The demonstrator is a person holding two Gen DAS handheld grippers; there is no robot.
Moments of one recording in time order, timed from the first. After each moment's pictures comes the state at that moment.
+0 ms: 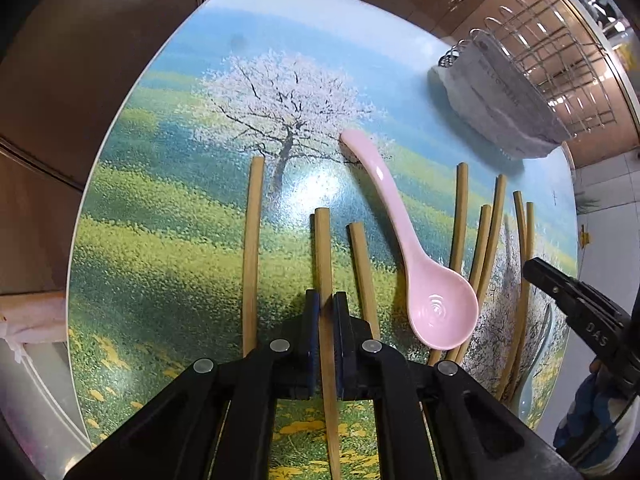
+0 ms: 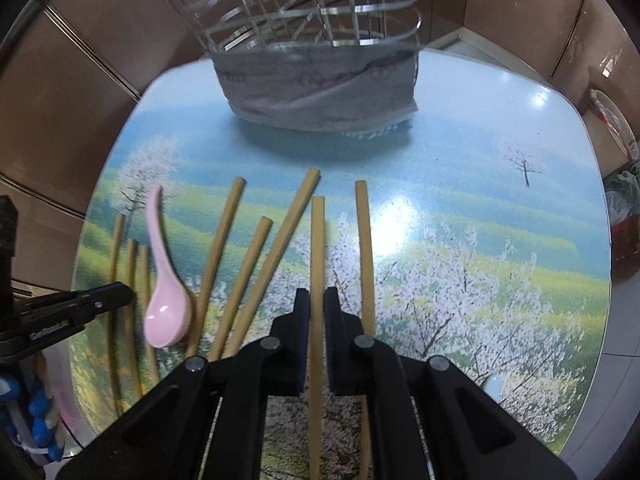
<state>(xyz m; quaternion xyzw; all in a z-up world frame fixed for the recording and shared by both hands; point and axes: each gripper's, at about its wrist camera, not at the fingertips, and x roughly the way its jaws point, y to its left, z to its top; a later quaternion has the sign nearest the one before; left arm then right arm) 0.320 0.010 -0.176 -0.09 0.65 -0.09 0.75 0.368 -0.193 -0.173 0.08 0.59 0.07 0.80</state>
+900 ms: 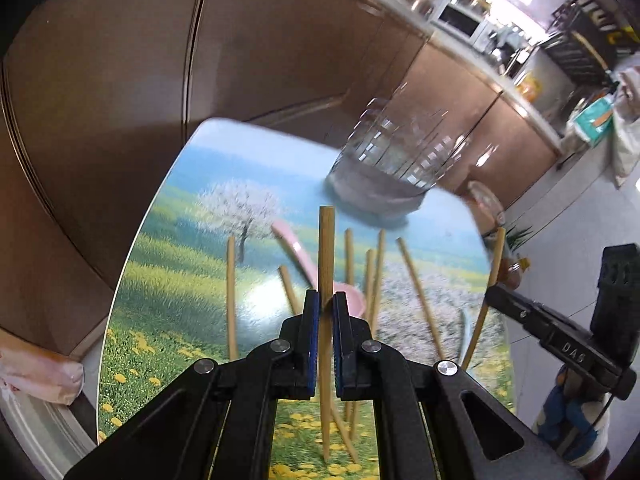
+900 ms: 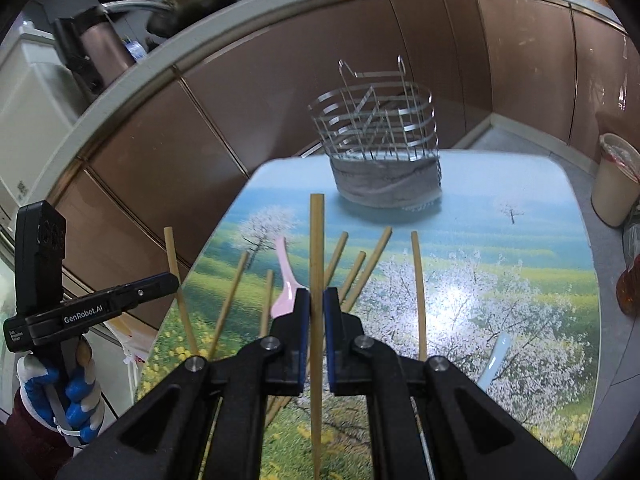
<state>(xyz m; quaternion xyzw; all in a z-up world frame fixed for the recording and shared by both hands) 0.225 0.017 -0.058 -0.11 0.46 -0.18 0.86 0.250 -0.203 -0.069 0.13 0.41 0.15 0.89</state>
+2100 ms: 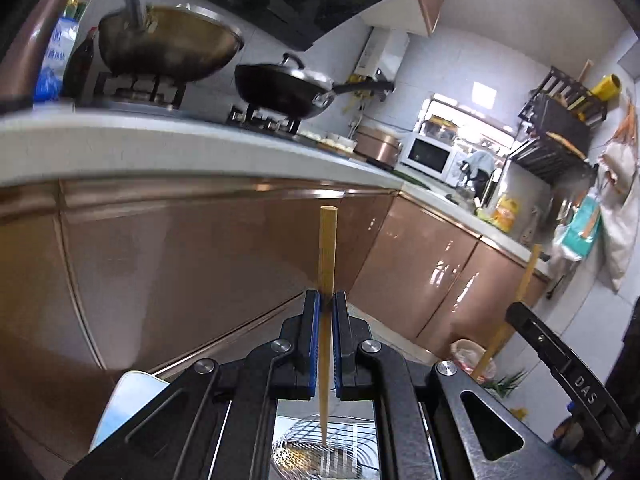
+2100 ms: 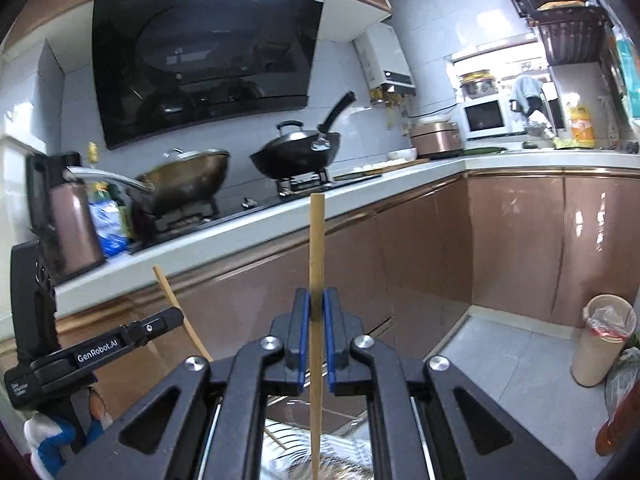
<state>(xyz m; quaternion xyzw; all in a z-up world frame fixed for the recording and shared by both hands) 0.427 -0.070 0.037 -0.15 0.20 -0.17 0.95 0.430 -0.249 0.057 0.09 0.11 0.06 0.99</state>
